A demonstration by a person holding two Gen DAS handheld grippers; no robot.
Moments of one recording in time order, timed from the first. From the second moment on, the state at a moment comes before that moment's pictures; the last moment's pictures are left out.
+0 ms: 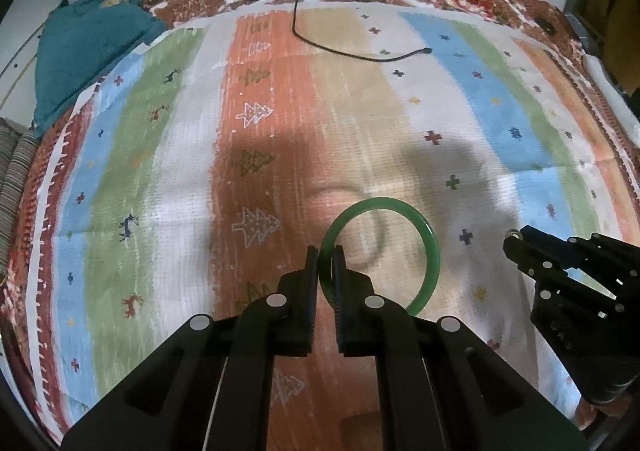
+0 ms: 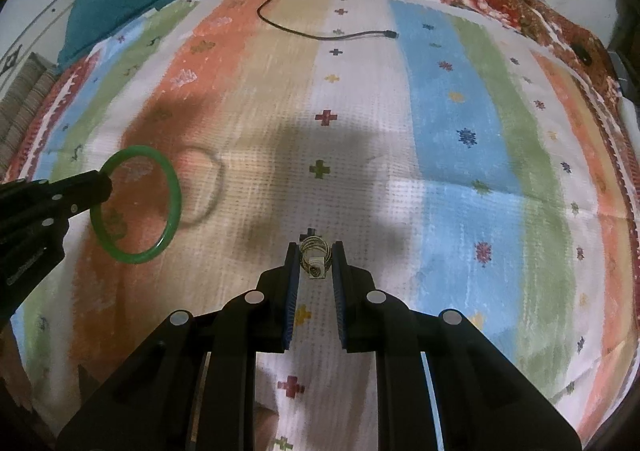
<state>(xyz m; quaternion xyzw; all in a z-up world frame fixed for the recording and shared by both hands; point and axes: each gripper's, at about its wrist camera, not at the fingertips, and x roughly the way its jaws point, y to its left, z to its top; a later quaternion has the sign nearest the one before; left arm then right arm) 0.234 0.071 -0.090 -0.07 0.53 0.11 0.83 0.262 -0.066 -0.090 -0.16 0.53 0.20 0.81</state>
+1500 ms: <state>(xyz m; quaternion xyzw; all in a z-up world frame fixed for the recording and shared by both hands) 0.138 0.032 -0.037 -0.08 0.48 0.09 0.87 0.165 -0.081 -0.028 -0.17 0.47 0.25 0.83</state>
